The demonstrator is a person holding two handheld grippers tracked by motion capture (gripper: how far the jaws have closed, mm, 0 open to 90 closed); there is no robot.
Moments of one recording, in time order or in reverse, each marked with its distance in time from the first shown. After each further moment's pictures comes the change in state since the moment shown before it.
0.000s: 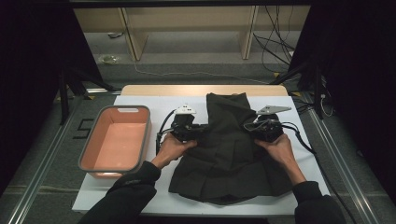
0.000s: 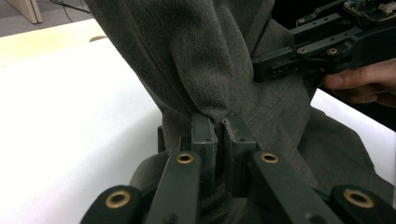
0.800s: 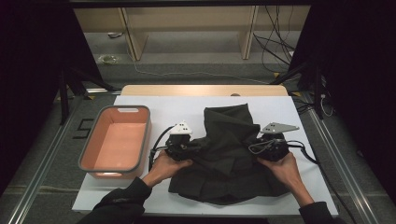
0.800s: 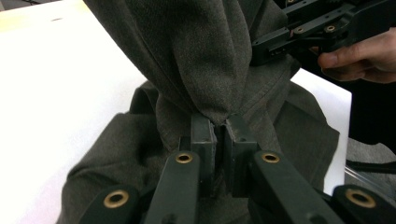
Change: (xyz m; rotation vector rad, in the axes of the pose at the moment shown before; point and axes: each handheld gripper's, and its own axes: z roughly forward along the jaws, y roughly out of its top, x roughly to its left) left arm -0.028 -0.036 -0.025 0.027 -0.081 0.051; right arm 0.036 -0.033 -0.034 -0.025 0.029 -0.009
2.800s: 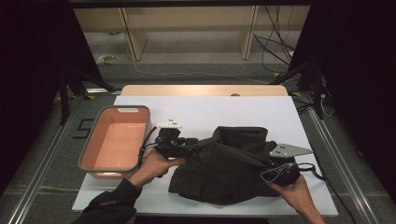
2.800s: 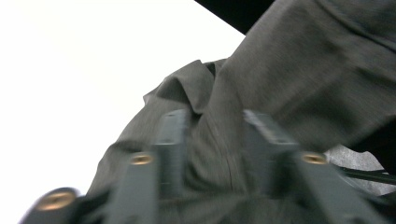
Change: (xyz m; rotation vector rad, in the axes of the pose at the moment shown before) left arm 0.008 0.014 -0.016 0.036 0.021 -0.099; right arm 0.030 -0.037 -0.042 0.000 0.062 0.001
